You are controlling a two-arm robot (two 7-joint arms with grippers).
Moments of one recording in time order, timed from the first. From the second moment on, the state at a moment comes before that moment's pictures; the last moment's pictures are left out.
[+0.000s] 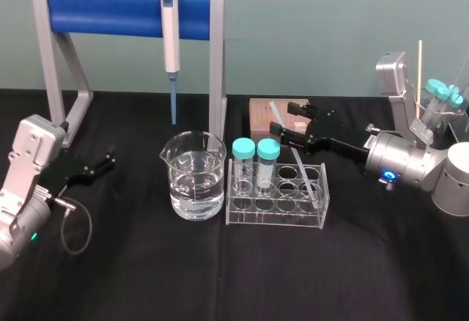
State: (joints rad) left arm -0.20 0.60 0.45 -1.41 -0.25 -0.12 0.03; right arm 0.64 0.36 -0.49 -0.89 0.48 -0.14 0.82
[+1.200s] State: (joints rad) left arm -0.20 0.60 0.45 -1.41 -0.25 -0.12 0.03; right arm 0.64 0.36 -0.49 -0.89 0.48 -0.14 0.82
